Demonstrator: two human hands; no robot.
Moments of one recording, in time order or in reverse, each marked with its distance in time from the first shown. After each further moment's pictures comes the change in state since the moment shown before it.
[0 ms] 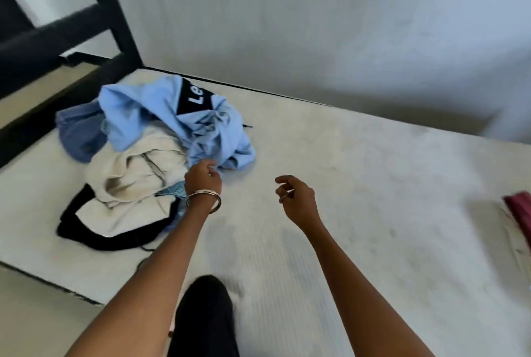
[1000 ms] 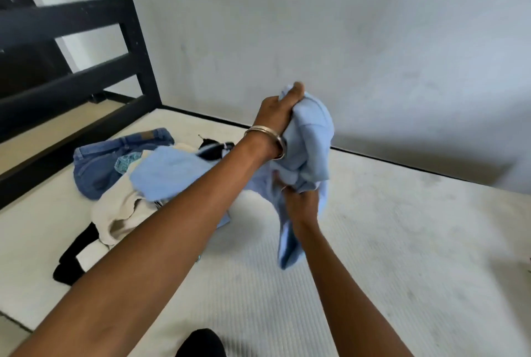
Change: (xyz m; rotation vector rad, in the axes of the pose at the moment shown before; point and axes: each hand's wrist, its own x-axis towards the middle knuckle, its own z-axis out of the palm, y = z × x) left_hand 0.058 0.230 -0.043 -0.908 -0.448 0.107; right_hand 0.100 -0.056 0.020 0.289 0.166 -0.052
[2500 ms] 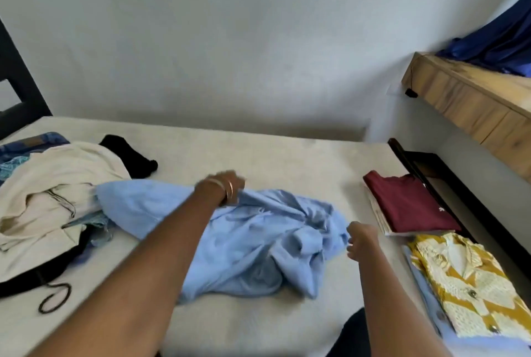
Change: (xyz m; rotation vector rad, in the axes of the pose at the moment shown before) left_hand -0.146 -0.122 0.104 1.811 -0.774 0.141; right_hand -0.186 0.100 -0.373 -0.013 0.562 0.784
